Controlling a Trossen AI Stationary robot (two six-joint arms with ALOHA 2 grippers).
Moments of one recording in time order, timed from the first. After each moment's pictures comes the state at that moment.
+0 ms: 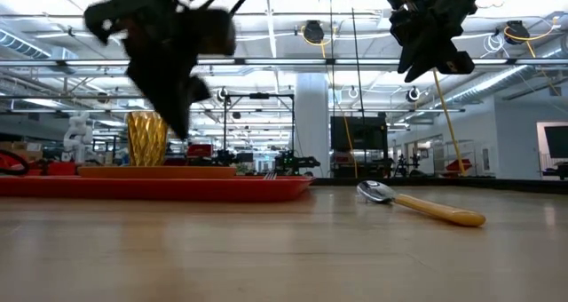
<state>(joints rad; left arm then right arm) -0.16 1.62 1.04 -0.61 0.11 -0.16 -0.30 1.08 0.96 -0.83 -0.19 0.81</state>
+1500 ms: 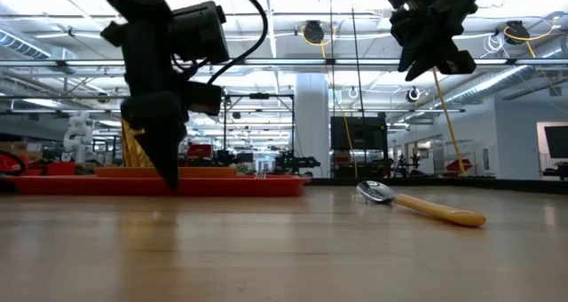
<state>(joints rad) 0.00 1.62 0.87 -0.54 -0.02 -0.27 -0.30 1.08 0.96 -0.83 -0.21 0.83</state>
